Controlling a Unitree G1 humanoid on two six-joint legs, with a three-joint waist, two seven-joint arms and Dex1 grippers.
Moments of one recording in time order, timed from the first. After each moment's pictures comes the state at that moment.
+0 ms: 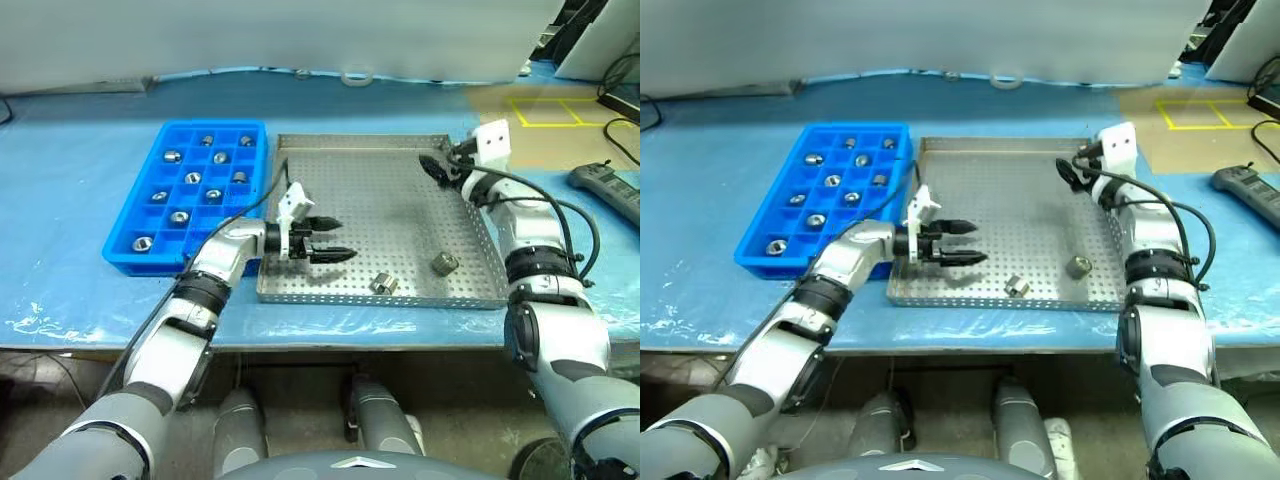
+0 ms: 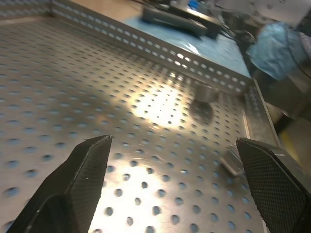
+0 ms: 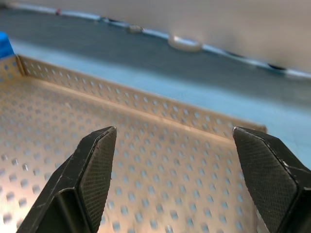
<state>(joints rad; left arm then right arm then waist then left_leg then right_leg) -0.82 0.20 -0.23 0.71 -0.27 0.19 -1.18 -0.89 -0.49 -0.20 0.84 0.06 0.08 0.56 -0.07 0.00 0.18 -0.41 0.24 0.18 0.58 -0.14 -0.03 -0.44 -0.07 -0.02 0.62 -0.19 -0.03</state>
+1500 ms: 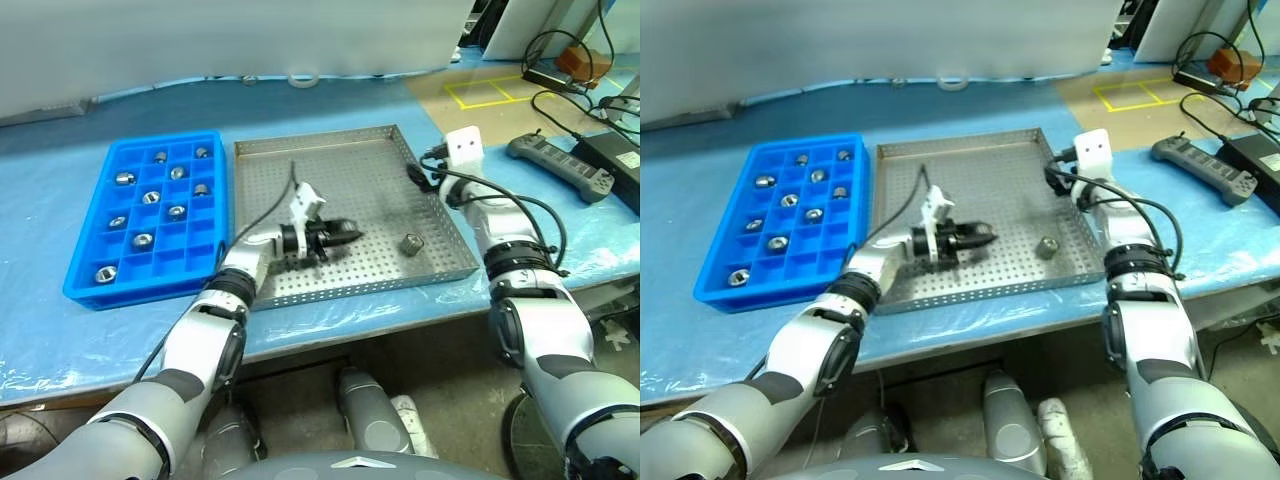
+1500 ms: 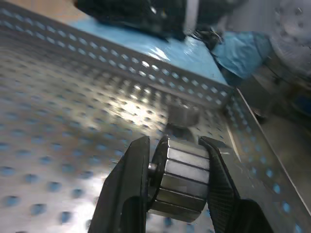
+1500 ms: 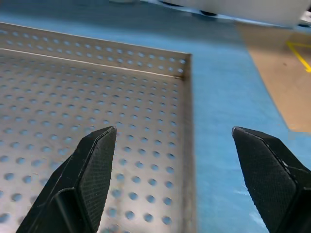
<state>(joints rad) -0.86 0.05 0.06 0.92 -0.17 -0.06 -1.02 -1.00 -0.40 -0.11 0.97 0.02 0.10 0.42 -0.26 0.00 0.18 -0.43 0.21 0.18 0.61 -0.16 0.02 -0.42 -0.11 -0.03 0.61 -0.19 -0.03</state>
